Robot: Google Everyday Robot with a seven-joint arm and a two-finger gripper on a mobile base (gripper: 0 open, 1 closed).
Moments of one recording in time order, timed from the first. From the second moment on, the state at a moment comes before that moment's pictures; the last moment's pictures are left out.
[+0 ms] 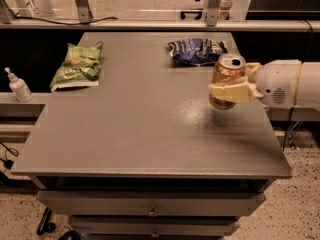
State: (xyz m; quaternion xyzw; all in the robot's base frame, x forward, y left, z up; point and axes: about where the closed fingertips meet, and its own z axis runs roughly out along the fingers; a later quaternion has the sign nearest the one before) arm 0.528 -0.147 0.920 -0.39 0.72 0.25 0.51
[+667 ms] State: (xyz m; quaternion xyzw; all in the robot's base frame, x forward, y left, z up) arm 0.557 -0.073 0.922 -0.42 0.69 0.29 0.52
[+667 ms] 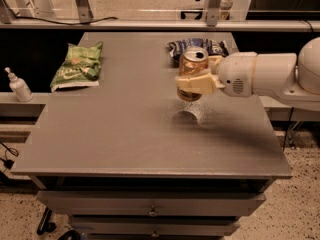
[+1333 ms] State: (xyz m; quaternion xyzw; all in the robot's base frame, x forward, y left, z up) arm 0.584 -0.003 0.933 -0.45 0.65 0.32 0.53
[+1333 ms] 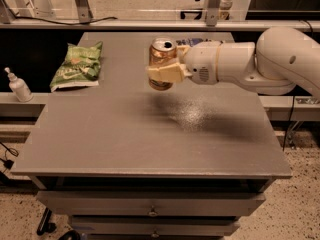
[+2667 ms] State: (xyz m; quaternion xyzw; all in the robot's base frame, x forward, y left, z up) arm 0.637 0.091 0.917 -0.46 0.60 0.36 0.54
